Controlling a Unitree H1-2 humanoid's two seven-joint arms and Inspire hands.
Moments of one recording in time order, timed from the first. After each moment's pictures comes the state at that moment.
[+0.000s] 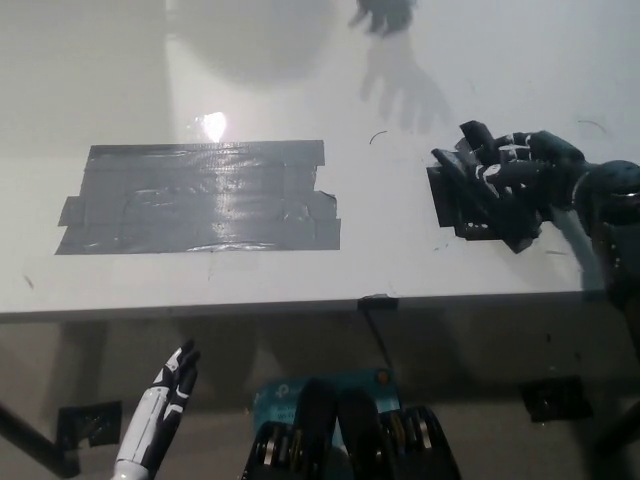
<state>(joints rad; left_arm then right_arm) 0.01 0.16 -0.05 0.16 0.19 -0.17 -0.02 -0.96 -0.26 -0.13 0.94 -0.10 0.40 0.30</state>
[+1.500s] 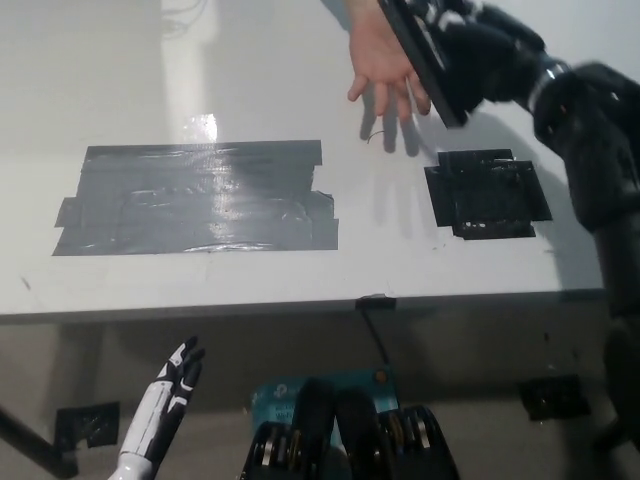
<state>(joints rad) 0.00 0.16 -0.05 0.16 0.19 -0.13 -0.02 -1.16 -0.18 -0.13 0.84 0.49 0.47 0.22</state>
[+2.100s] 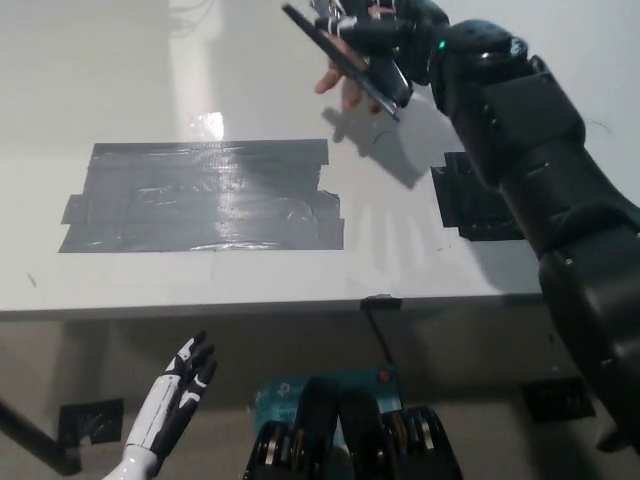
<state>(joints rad) -0.02 0.17 -0.07 0.16 0.19 -0.12 -0.04 -1.37 -0.07 0.13 1.23 0.22 0.32 -0.02</state>
